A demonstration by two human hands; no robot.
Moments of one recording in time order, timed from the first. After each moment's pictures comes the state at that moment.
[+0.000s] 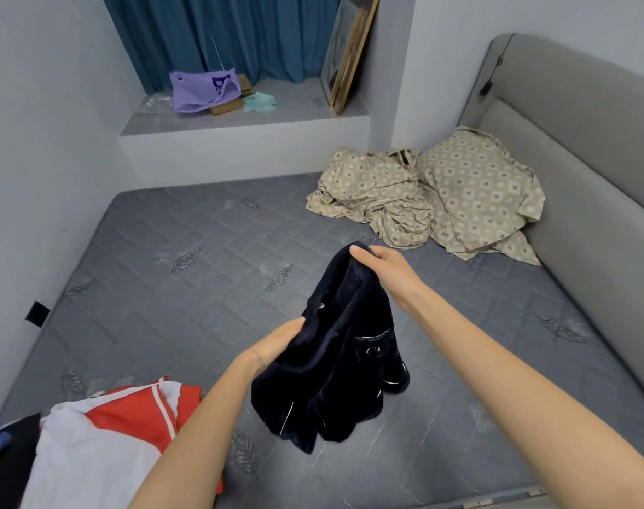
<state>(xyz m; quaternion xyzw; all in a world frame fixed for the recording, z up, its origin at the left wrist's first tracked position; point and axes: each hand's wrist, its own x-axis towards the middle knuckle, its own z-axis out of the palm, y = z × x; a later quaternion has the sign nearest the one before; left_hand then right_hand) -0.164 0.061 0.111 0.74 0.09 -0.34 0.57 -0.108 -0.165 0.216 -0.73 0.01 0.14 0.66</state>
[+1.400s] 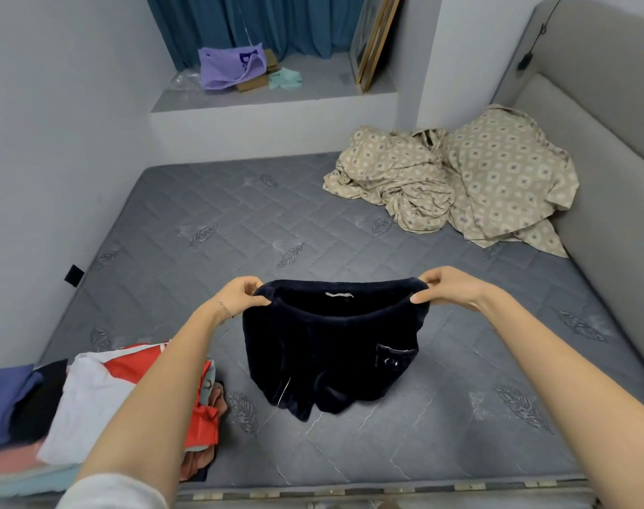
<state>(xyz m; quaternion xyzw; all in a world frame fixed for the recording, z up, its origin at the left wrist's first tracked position) -0.164 0.102 0.151 0.86 0.11 -0.20 0.46 -0.104 -0.304 0.165 -0.80 -0.01 0.35 0.49</state>
